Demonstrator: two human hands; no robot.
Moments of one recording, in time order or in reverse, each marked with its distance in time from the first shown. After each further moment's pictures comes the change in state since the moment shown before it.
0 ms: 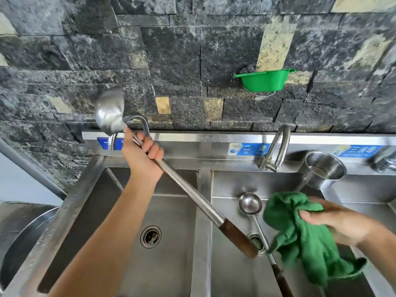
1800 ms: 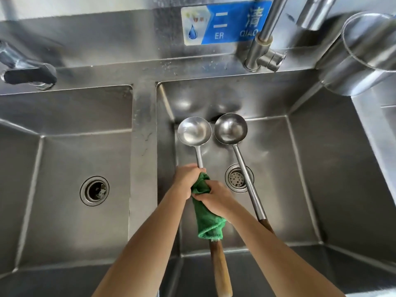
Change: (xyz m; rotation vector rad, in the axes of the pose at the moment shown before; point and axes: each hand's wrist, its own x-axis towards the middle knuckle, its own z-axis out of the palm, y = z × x) left_hand 0.027 -0.456 -0.225 1.170 0.223 -0.830; right_hand 0.291 0.295 0.017 -0.388 0.225 0.297
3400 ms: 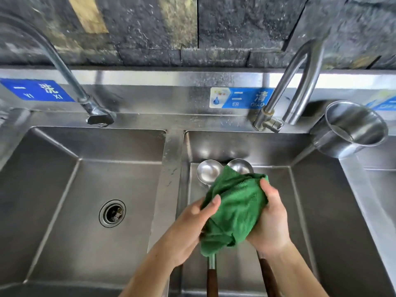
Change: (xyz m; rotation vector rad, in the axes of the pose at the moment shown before) left_hand -0.207 0.052 -0.076 -0.269 -0.613 0.278; right_hand -0.127 -0.088 -0.091 1.265 -0.112 -0.197
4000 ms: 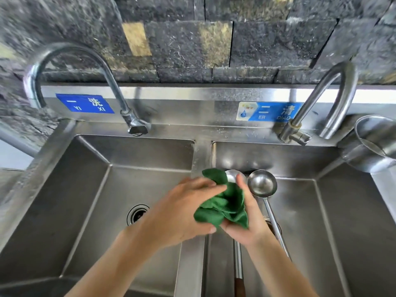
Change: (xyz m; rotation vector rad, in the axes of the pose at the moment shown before) left_hand -0.063 0.082 -0.060 1.571 0.177 0.588; right_hand 0.036 0.048 0.071 0.071 -0.264 0.189
